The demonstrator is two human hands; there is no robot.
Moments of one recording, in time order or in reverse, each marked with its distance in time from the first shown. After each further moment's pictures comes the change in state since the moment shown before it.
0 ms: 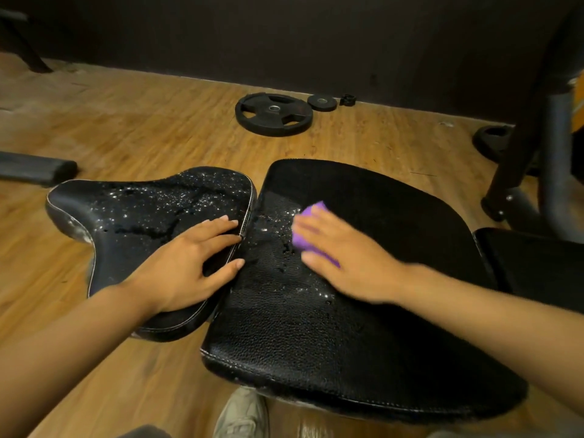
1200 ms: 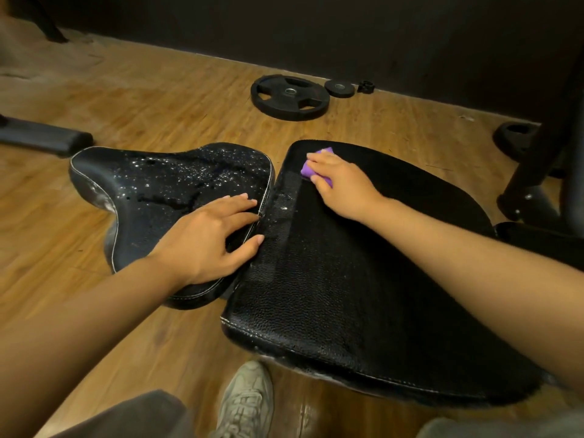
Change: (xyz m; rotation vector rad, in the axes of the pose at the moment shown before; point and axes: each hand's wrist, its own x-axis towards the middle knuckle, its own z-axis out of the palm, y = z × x) left_hand -0.005 0.003 0.005 0.062 0.082 -0.021; right_hand 0.091 0.027 0.002 0.049 0.088 0.289
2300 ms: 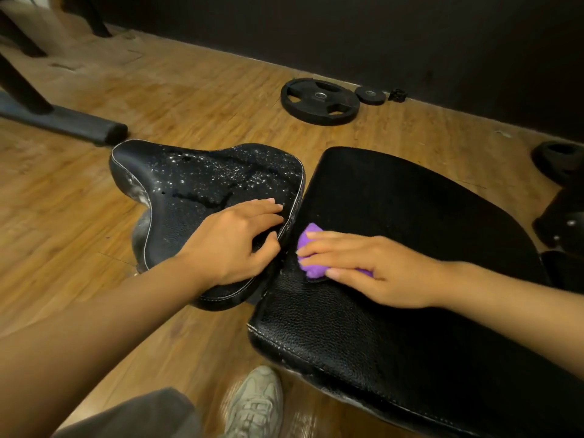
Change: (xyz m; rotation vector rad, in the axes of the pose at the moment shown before) left_hand -0.003 -0.001 0.001 -0.028 0.106 -0.062; right_hand -0.080 -0.032 -0.008 0.216 -0.388 -0.602
